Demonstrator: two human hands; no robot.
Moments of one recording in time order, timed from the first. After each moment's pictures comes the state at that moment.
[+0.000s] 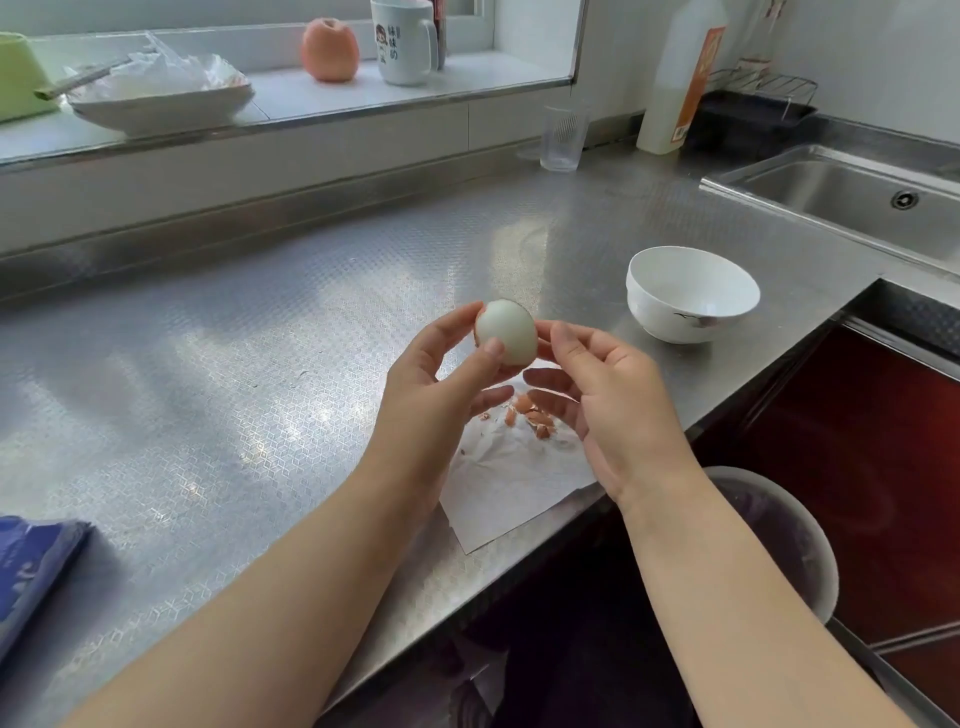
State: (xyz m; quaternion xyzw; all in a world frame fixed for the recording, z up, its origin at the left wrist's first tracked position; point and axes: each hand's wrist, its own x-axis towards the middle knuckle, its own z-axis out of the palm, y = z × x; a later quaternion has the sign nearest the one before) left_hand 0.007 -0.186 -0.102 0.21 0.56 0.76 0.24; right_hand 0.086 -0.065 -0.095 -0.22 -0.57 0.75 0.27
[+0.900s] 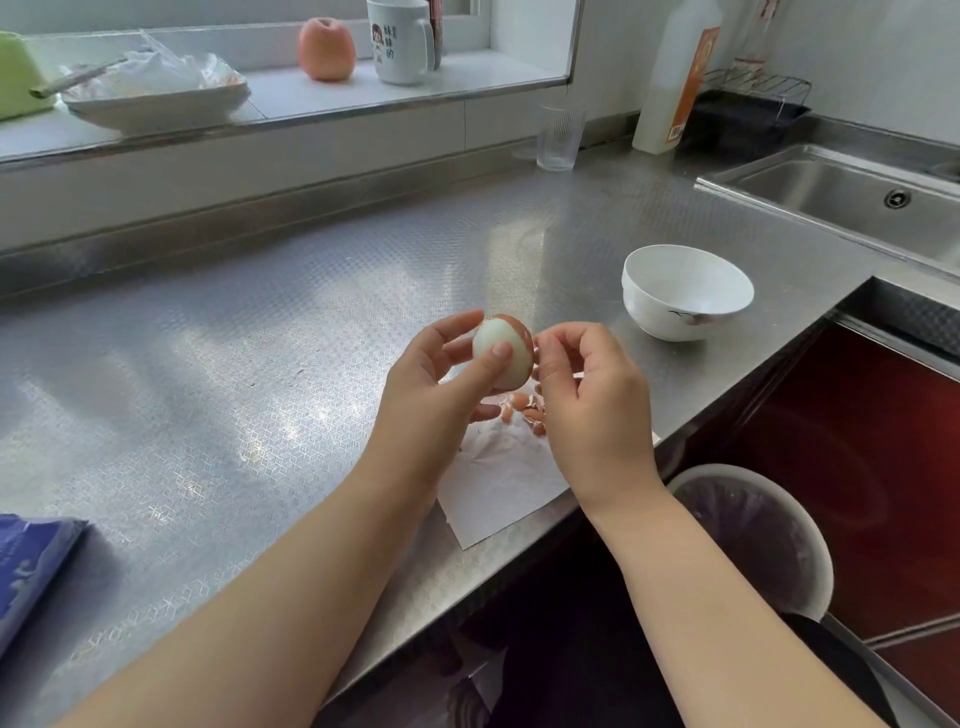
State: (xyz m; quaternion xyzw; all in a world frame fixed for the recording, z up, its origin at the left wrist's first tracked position) left_hand 0.010 -0.187 -0.100 0.21 0.60 0.73 0.24; right_hand 0.086 -0.078 -0.109 -0.22 -0.79 0.38 0.44
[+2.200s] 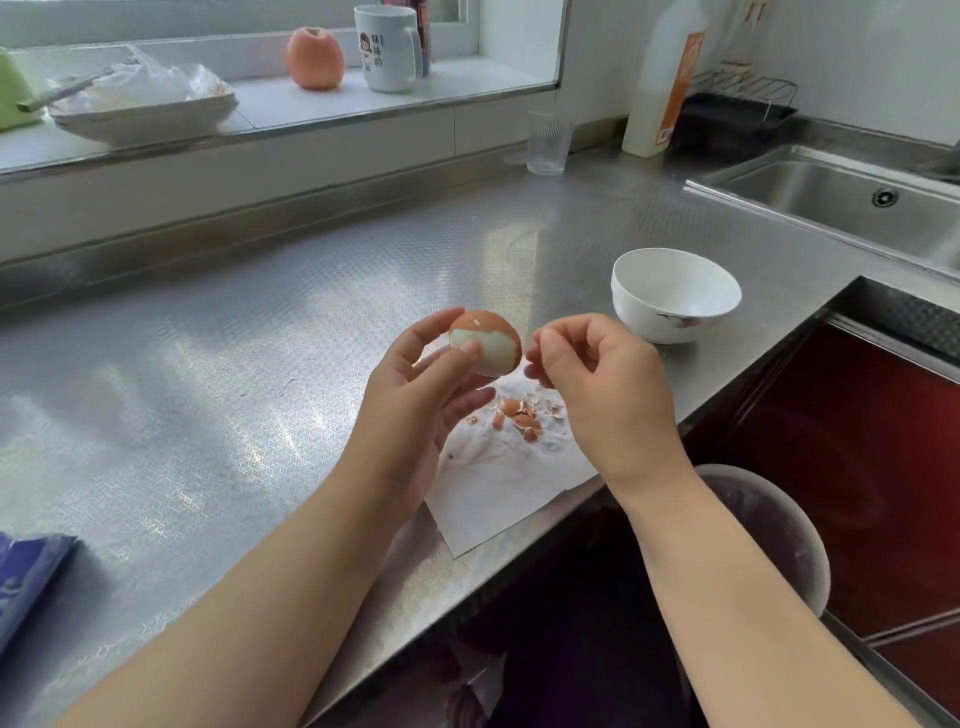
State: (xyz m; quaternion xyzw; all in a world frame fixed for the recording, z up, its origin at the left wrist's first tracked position) left_hand 0.002 -0.186 -0.099 0.19 0.50 0.79 0.29; right_hand 0.095 -0.062 -0.088 -0.22 -0.76 0.48 0.37
